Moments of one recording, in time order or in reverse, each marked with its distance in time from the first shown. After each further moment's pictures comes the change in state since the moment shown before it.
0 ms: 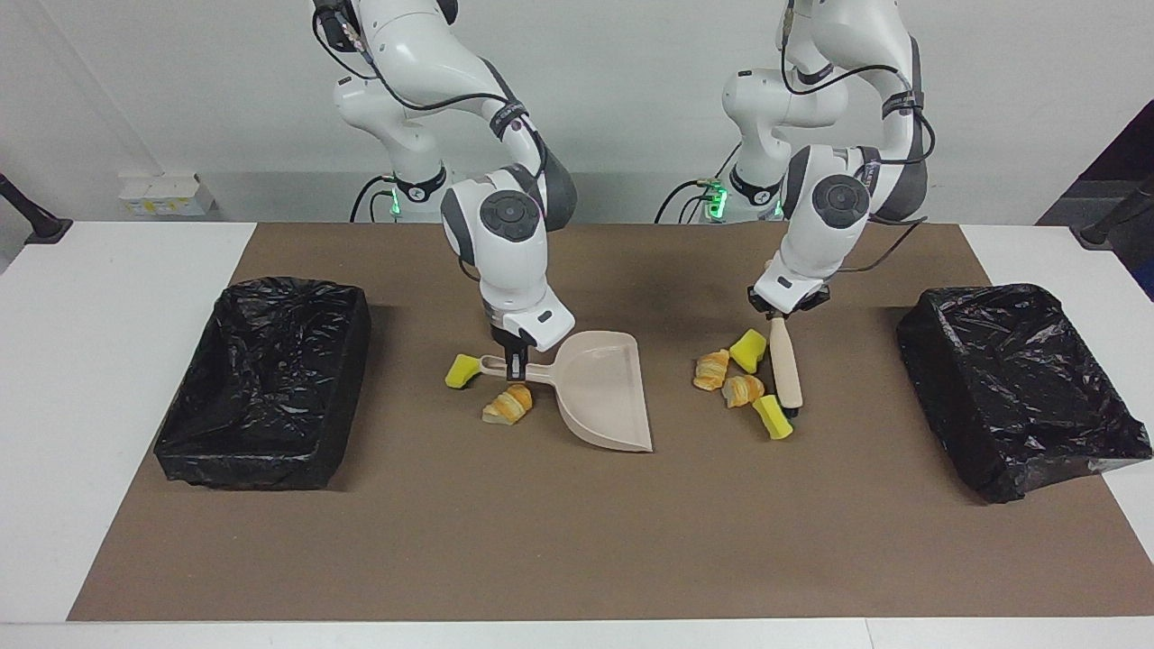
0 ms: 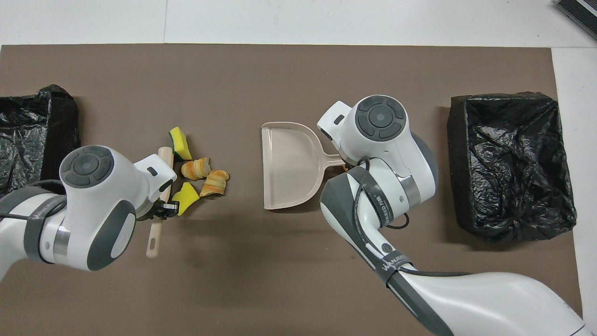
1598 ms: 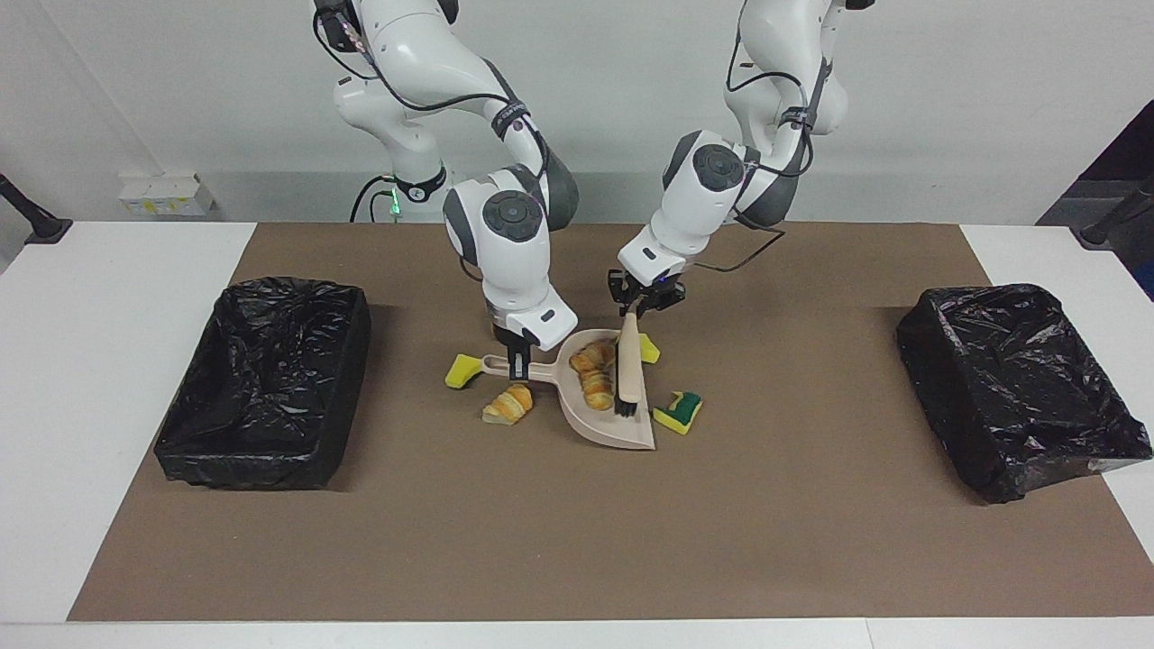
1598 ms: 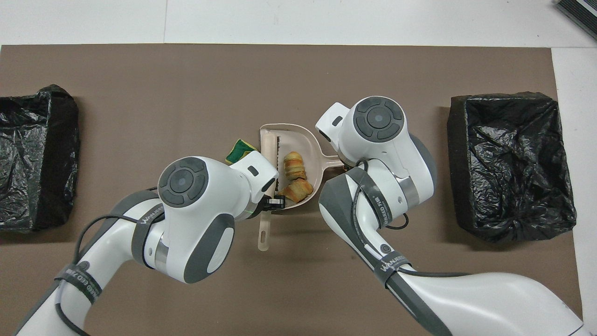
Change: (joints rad) left arm -0.348 0.123 0.018 0.223 -0.343 0.145 -0.116; right arm 0.000 0.000 0.003 -0.002 0.002 0.000 -0.009
